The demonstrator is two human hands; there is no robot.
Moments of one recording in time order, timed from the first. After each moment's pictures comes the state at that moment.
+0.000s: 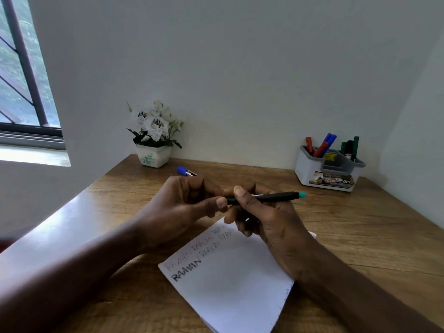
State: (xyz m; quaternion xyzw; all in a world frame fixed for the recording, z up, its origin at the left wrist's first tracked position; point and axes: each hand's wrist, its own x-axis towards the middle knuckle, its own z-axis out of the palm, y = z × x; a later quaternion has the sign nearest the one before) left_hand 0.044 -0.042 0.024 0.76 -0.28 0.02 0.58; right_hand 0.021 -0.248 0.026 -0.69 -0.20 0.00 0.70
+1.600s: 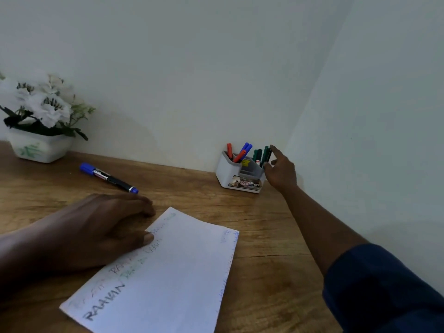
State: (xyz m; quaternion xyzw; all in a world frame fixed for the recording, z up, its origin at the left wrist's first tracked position) left_hand 0.095 -0.032 -0.010 0.90 -0.38 0.09 0.18; right_hand 0.170 -0.479 0.068 -0.90 0.12 -0.37 0.22
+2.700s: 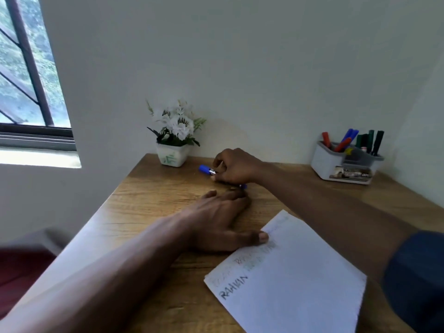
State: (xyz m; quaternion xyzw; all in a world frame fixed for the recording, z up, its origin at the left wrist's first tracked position) left_hand 0.064 -0.024 0.022 0.94 -0.33 -0.04 0.09; right_hand 0.184 -0.146 0.056 -0.97 -0.20 -0.02 0.11
